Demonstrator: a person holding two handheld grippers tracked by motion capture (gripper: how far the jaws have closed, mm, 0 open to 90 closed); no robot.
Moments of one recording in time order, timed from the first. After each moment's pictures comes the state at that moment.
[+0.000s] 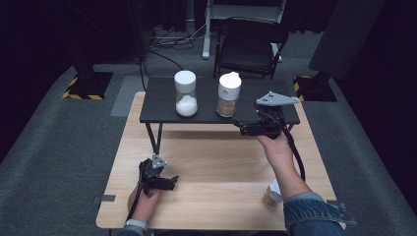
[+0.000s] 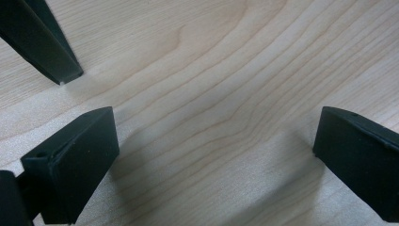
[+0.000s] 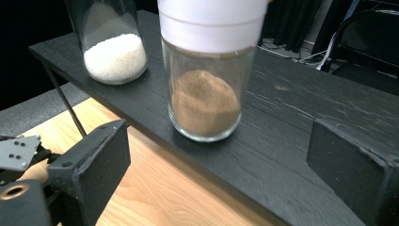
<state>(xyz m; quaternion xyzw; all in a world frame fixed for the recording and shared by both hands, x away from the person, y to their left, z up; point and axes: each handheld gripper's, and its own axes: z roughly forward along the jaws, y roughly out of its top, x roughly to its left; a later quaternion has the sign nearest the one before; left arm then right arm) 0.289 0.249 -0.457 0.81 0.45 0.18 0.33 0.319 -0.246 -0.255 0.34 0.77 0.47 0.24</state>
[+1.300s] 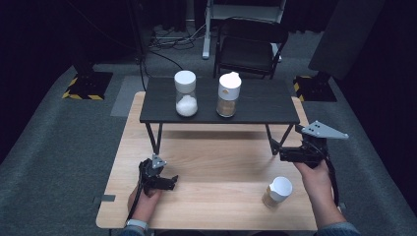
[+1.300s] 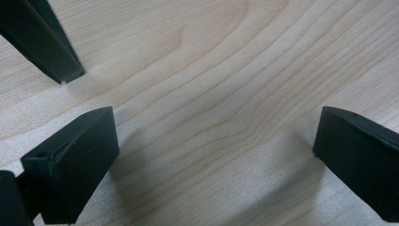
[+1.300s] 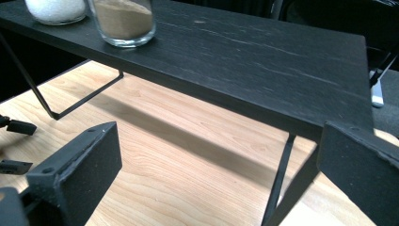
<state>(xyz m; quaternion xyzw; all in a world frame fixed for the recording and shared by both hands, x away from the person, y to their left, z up) 0.289 0.248 -0.456 0.81 0.45 0.18 0.33 0.256 -0.335 -0.299 0.39 0.74 0.47 0.28</state>
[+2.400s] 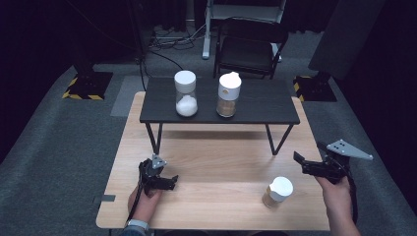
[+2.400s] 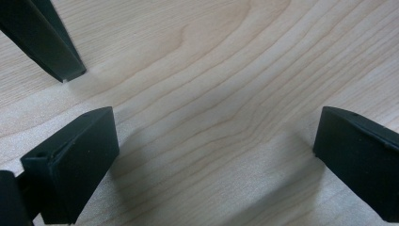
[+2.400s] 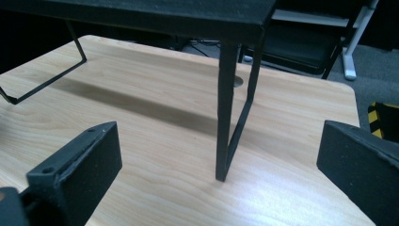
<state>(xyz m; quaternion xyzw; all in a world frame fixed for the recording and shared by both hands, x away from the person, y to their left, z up) 0.288 0.247 -0.456 0.81 0.46 0.18 0.33 0.233 -0.397 -0.347 0.45 0.71 0.46 0.28</state>
